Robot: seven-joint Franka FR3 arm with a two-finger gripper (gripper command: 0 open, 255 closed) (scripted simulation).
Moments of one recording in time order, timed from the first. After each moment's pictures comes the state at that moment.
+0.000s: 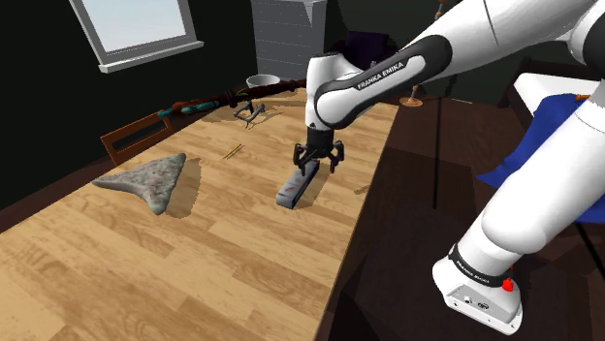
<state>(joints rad) -0.16 -0.10 0.31 -2.34 0.12 2.20 0.75</state>
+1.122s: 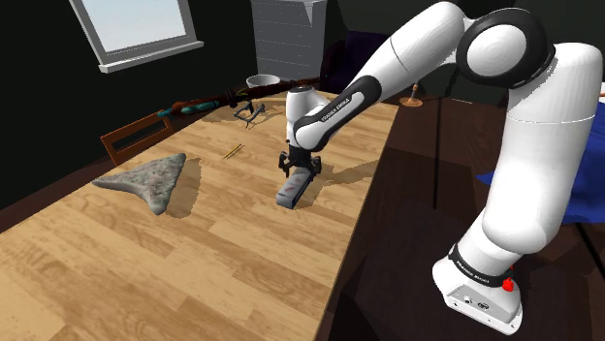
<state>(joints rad) -0.15 0.33 0.24 -2.10 -0.12 2.41 1.24</state>
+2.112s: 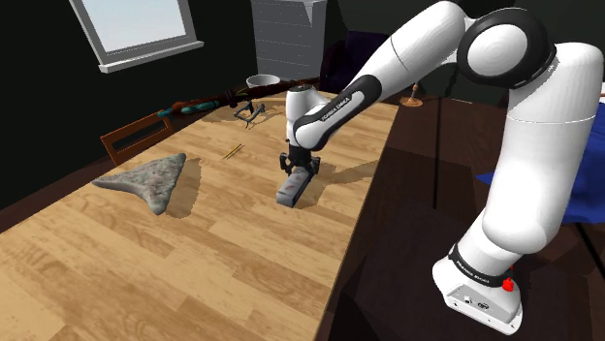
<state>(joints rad) -0.15 0.33 0.24 -2.09 -0.12 2.41 1.24</state>
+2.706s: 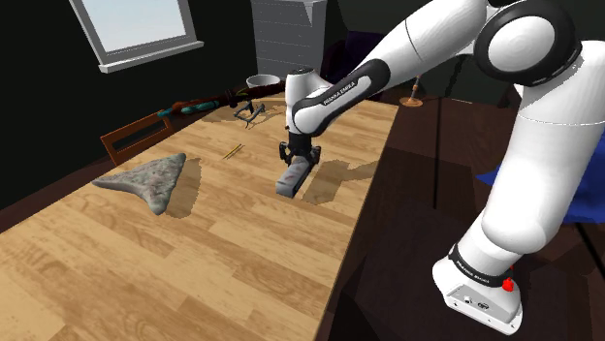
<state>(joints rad) -0.16 0.25 0.26 -2.07 -0.09 2.31 1.22</state>
